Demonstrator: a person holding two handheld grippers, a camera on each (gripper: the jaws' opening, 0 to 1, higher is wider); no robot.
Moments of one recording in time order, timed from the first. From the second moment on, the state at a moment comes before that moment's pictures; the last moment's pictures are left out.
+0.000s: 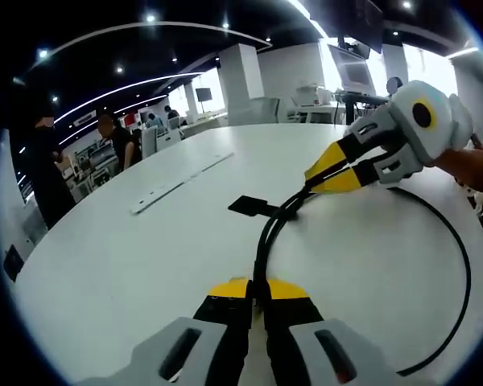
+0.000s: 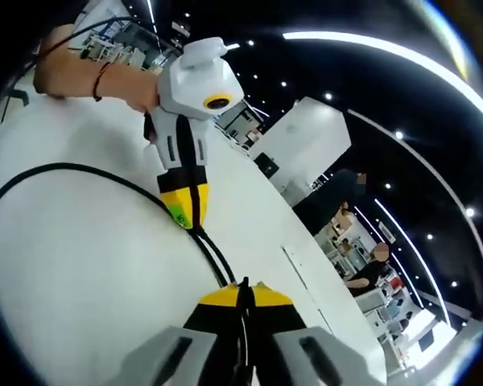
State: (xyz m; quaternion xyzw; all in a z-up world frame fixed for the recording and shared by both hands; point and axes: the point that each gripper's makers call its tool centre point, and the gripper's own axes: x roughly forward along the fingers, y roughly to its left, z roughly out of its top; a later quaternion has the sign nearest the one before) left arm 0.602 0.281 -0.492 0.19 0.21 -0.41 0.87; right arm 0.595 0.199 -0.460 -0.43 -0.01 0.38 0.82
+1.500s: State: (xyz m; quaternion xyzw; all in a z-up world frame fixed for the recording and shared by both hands) left arm 0.603 0.280 -0.491 0.21 0.21 -0.40 0.87; right arm 0.627 0.206 -0.450 -0.43 -0.02 0.38 0.82
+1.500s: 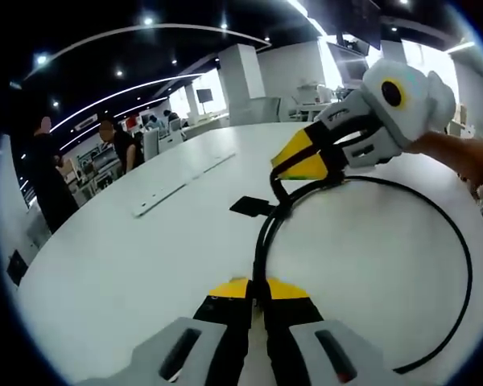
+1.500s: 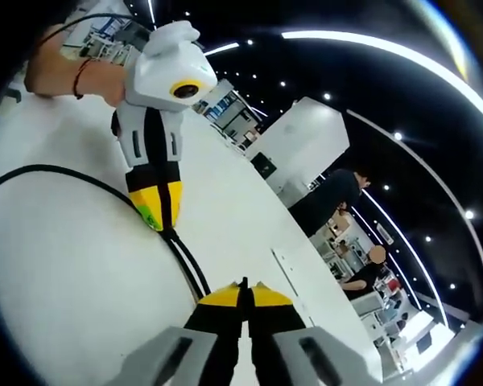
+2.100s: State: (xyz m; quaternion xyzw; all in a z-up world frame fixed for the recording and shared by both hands) left arm 0.603 0.280 -0.492 0.21 0.21 -0.40 0.87; right arm 0.641 0.210 -0.455 -0.41 -0.02 0.38 0.83
